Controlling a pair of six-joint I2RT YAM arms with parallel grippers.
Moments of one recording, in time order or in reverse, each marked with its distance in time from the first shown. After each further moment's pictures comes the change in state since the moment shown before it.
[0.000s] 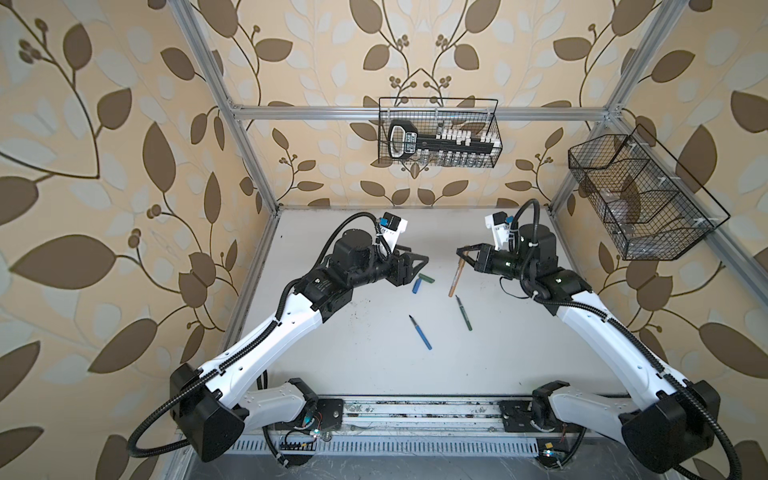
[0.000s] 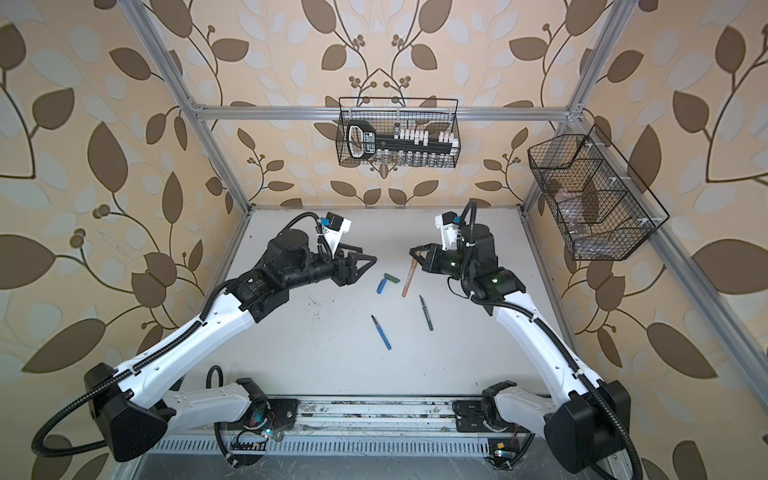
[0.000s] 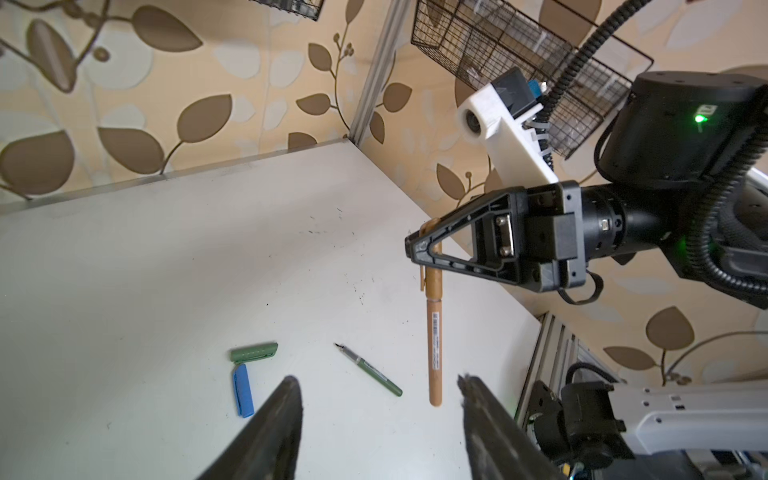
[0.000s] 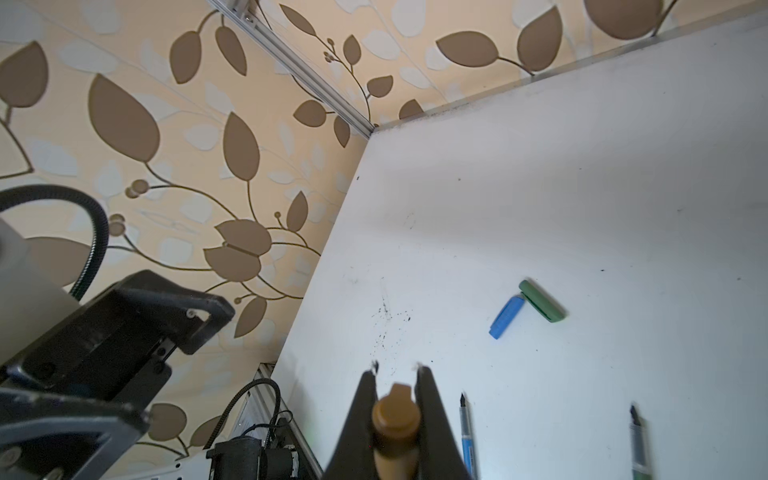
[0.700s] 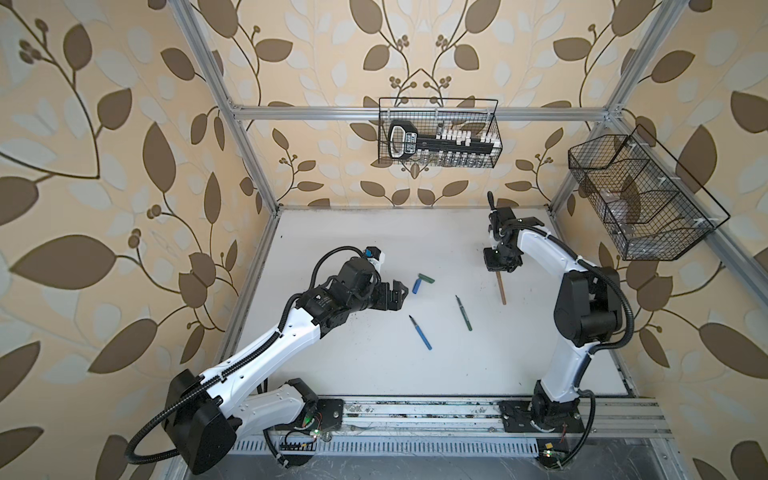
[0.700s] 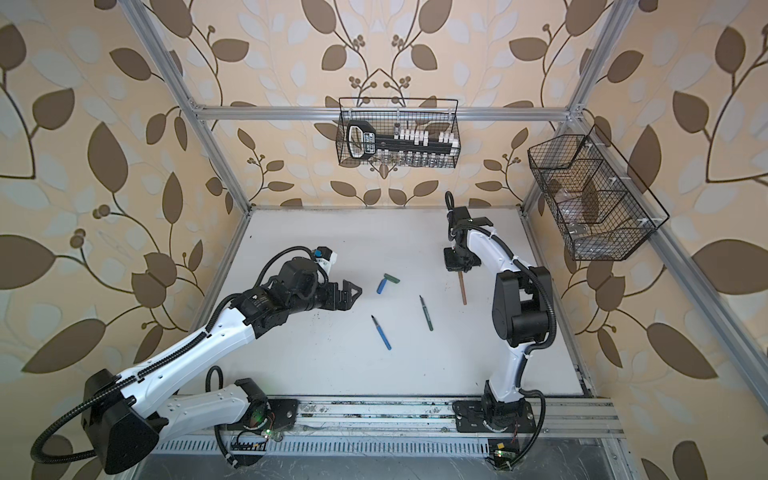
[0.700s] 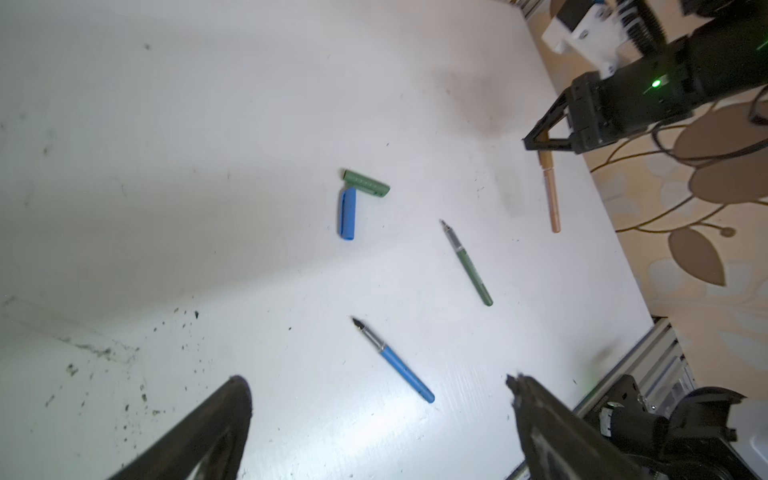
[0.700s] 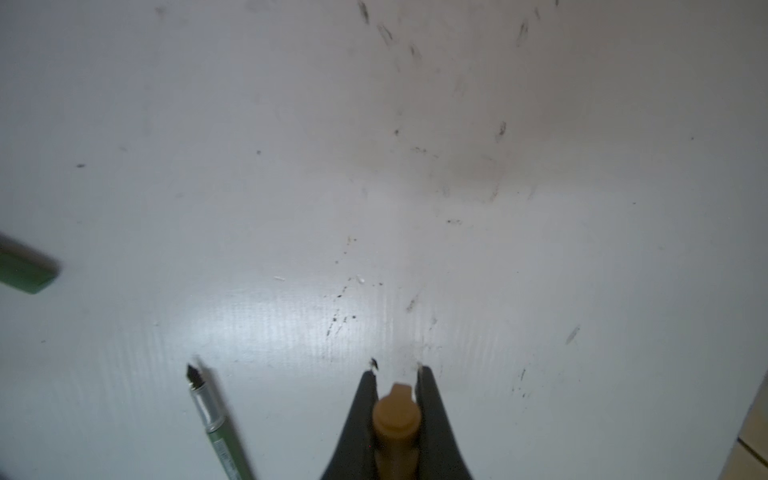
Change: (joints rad) left arm 0.000 -0.016 -0.202 -0.246 -0.204 -0.225; right arm -0.165 0.721 0.470 -0.665 0.650 -0.438
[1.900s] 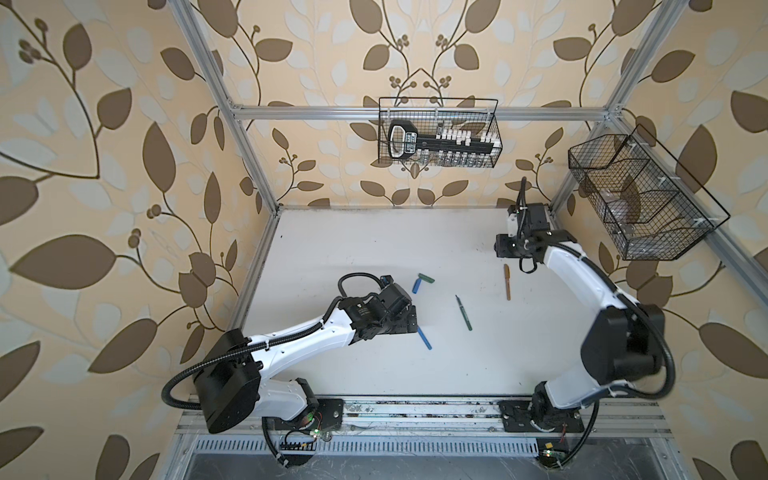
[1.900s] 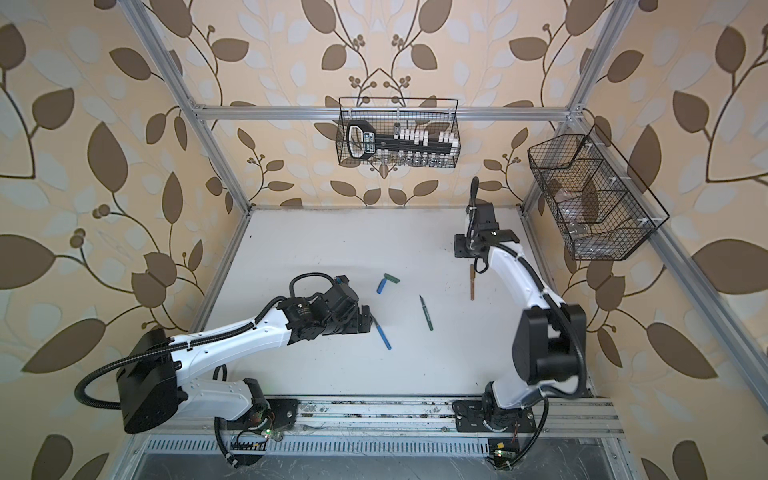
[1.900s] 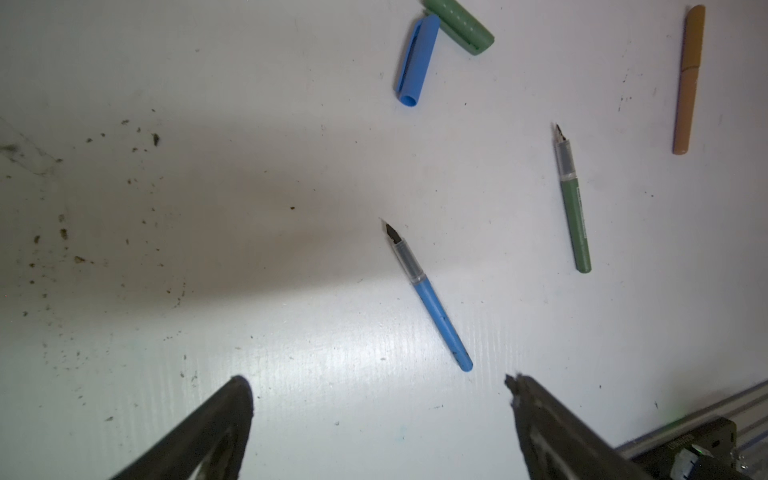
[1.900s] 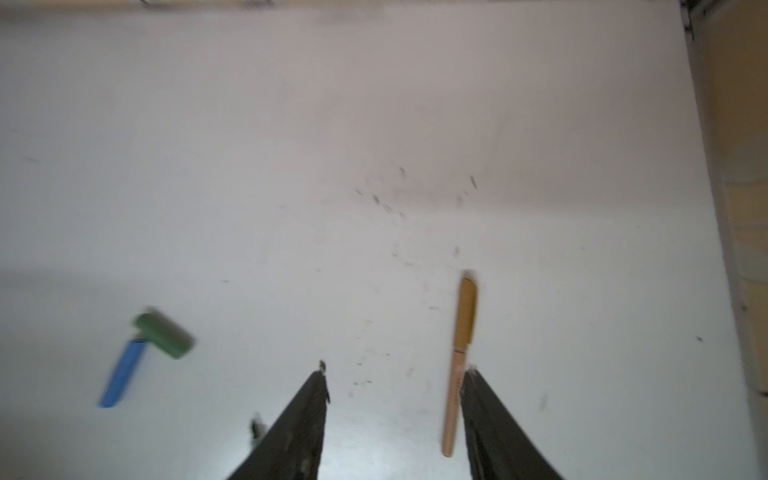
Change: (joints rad) left arm -0.264 0.238 0.013 -0.075 -0.212 -0.377; right arm -0.006 -0.500 -0.377 0.462 -0.200 0.068
